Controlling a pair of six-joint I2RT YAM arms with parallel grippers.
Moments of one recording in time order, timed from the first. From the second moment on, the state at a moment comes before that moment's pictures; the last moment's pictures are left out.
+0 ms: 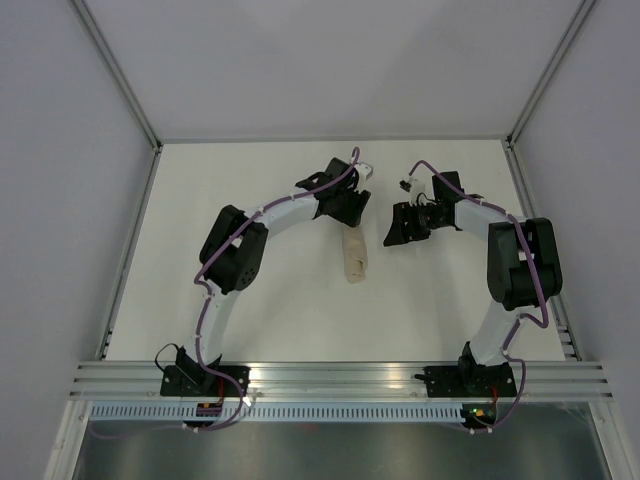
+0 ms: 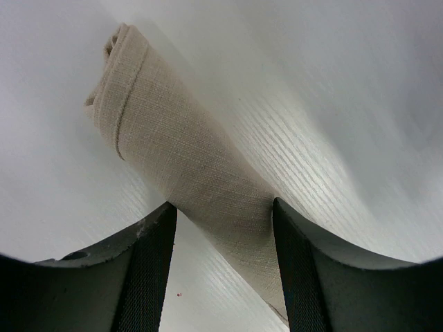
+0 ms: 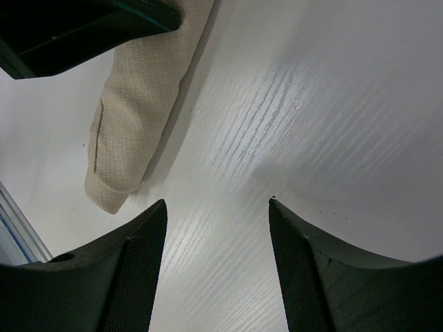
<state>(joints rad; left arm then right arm) -0.65 2.24 1.75 -0.36 0.09 -0.05 0.10 1.83 1.12 -0.40 -0.71 -0.11</state>
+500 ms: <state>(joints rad) -0.64 2.13 1.73 -0.26 0.10 -0.06 0.09 1.83 1.12 -0.44 -0.71 -0.15</state>
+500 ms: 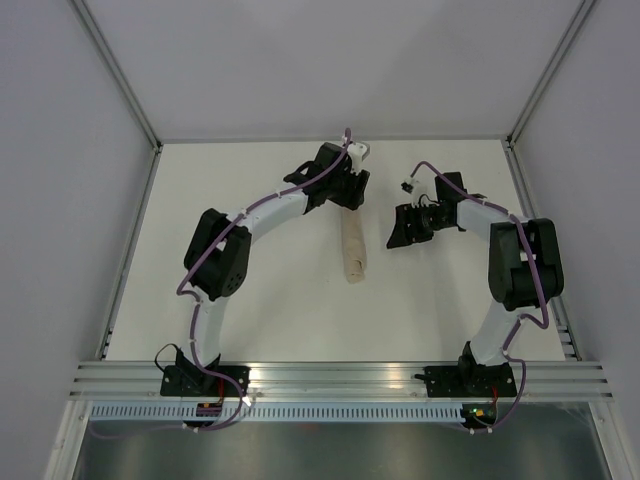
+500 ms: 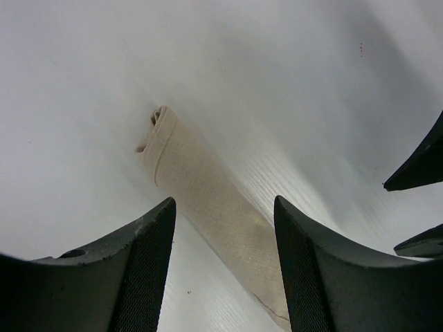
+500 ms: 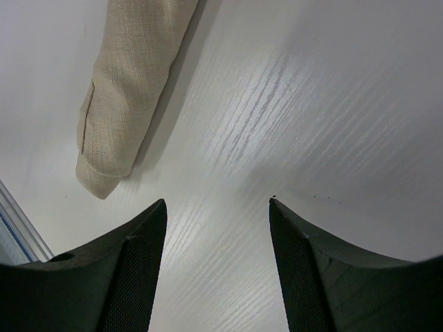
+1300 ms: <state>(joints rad) -0.60 1.31 1.10 -0.18 0.11 -0.19 -0.01 1.34 1.11 -0.44 -0.63 -0.17</state>
